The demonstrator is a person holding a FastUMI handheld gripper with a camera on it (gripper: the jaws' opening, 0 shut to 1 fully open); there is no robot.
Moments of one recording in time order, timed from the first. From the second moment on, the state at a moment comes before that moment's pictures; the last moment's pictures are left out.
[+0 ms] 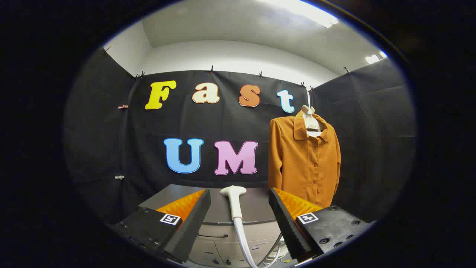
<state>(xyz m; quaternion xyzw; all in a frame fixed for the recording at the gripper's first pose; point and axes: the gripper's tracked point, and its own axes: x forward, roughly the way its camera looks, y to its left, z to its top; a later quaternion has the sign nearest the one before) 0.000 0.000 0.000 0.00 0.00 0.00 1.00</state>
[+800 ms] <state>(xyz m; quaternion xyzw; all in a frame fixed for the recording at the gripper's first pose) 0.008 0.012 0.002 0.00 0.00 0.01 1.00</state>
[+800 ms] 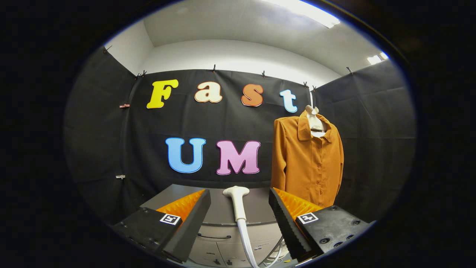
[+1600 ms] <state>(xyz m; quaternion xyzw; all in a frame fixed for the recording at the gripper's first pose) 0.007 0.039 -0.008 -0.01 0.01 -0.01 1.00</state>
